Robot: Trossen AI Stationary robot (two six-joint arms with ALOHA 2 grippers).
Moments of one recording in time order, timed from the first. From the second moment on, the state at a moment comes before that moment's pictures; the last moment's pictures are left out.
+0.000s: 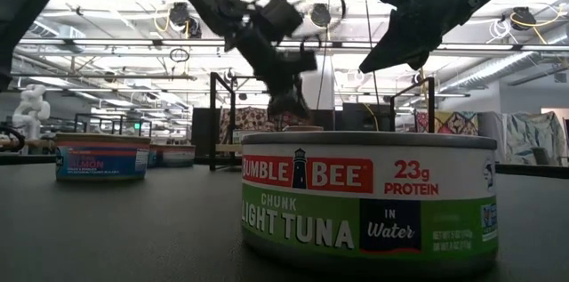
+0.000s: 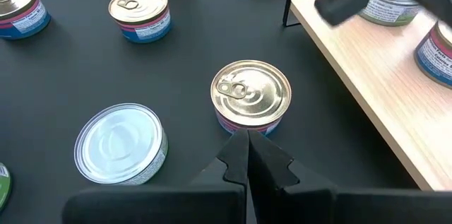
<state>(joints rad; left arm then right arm) 0.36 1.93 1.37 -0.09 -0.20 0.77 0.14 1.24 0.70 -0.09 0.32 0.30</state>
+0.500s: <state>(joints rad) 0.44 1.77 1.37 -0.49 -0.20 0.66 0.14 1.24 0.70 -0.09 0.31 0.30</state>
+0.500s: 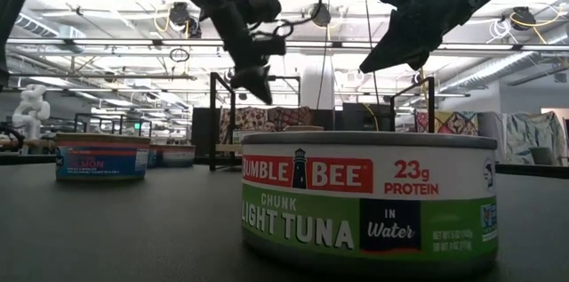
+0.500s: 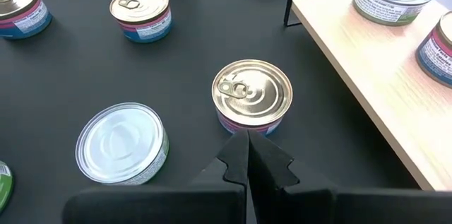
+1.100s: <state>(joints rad) 0.50 1.88 1.37 -0.52 -0.25 0.70 0.14 1.24 0.70 -0.09 0.31 0.30</state>
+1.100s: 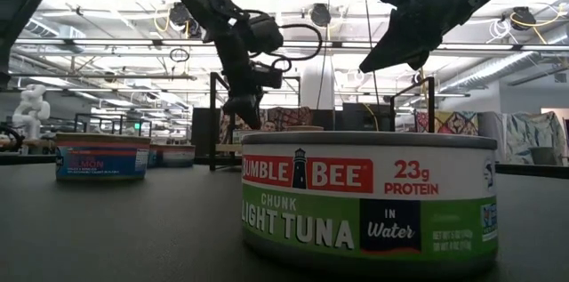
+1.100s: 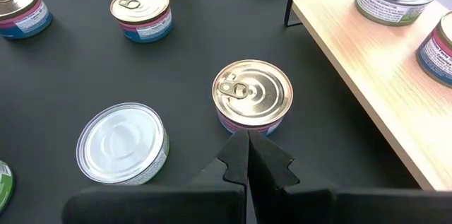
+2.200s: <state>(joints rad) 0.34 1.87 1.68 -0.86 -0.29 0.64 0.14 1.24 0.70 -0.08 0.31 0.29</state>
